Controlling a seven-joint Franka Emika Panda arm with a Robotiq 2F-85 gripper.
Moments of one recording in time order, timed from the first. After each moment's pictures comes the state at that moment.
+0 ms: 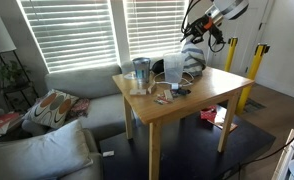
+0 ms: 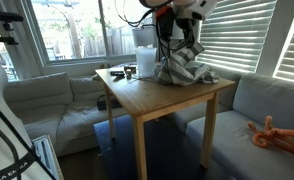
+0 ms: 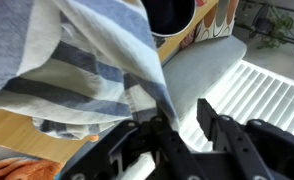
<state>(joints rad) -0.09 -0.06 -0.16 -2.08 0.91 2.54 -0.11</state>
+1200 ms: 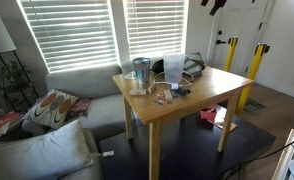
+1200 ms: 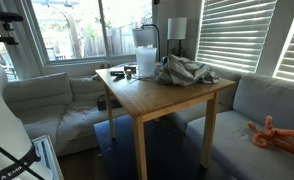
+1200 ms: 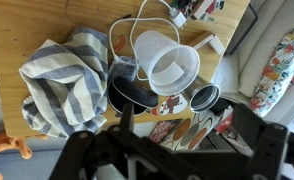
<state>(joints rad) -0.09 -0.35 -0.14 -1.87 0.39 1.73 -0.22</state>
